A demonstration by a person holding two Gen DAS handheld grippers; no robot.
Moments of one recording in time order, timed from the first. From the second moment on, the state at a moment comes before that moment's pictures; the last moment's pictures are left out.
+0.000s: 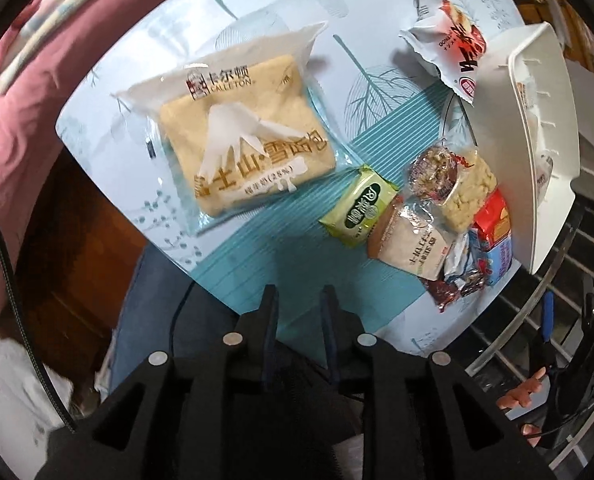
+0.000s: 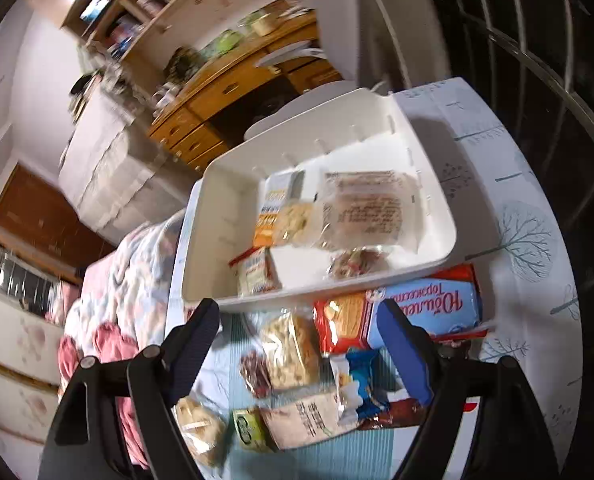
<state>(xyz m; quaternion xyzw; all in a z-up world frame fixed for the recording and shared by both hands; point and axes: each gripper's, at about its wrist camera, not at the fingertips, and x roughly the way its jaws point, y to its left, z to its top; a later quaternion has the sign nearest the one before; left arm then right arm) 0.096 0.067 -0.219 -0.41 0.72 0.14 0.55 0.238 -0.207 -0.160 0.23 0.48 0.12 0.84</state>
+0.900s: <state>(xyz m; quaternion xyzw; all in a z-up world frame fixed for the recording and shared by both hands) 0.091 0.131 -0.254 -0.43 0.66 0.18 0.59 0.156 -0.117 -0.194 -0.04 0.49 0.23 0.84</state>
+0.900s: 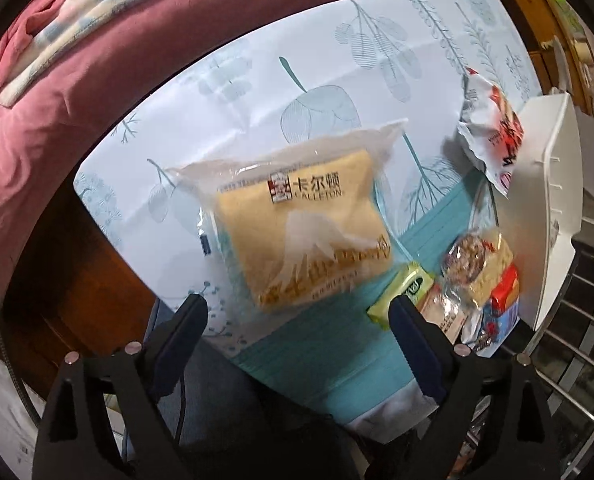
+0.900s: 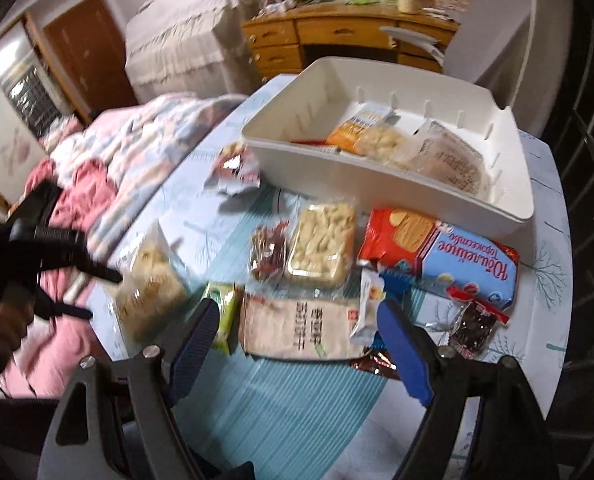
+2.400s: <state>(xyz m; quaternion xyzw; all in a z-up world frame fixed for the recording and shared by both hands) 0.146 0.144 -0.329 -0.46 0.67 0.29 0.50 0.201 -0.050 -0.305 -0.21 0.61 0.31 0.70</state>
